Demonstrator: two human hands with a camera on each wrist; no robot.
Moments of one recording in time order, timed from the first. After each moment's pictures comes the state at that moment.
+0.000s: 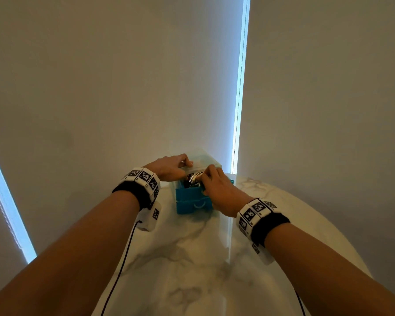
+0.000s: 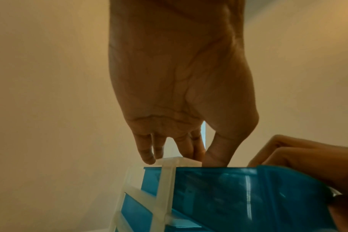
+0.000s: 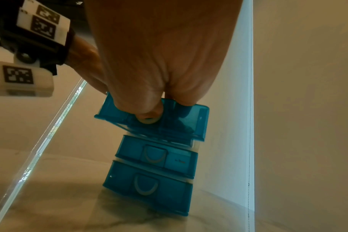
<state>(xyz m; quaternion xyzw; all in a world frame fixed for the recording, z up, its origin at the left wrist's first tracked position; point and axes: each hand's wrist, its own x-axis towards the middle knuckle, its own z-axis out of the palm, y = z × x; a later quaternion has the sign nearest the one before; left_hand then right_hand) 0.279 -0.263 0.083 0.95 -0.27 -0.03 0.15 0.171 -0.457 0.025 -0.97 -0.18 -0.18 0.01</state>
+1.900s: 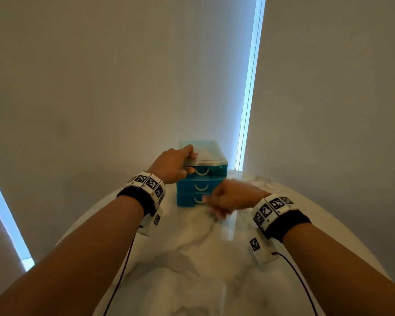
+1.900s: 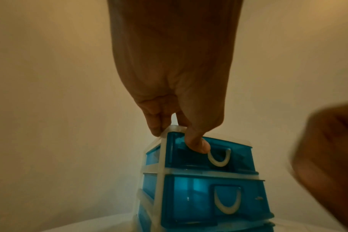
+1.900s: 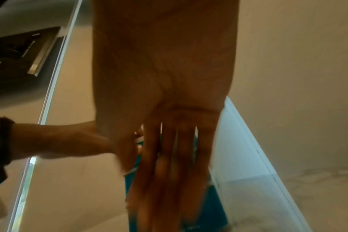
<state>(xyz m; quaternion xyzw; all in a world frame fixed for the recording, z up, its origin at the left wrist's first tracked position) 0.325 -0.261 0.048 0.92 -0.33 0.15 0.16 0.206 -0.471 0.030 -0.97 -0.07 0.08 0.22</state>
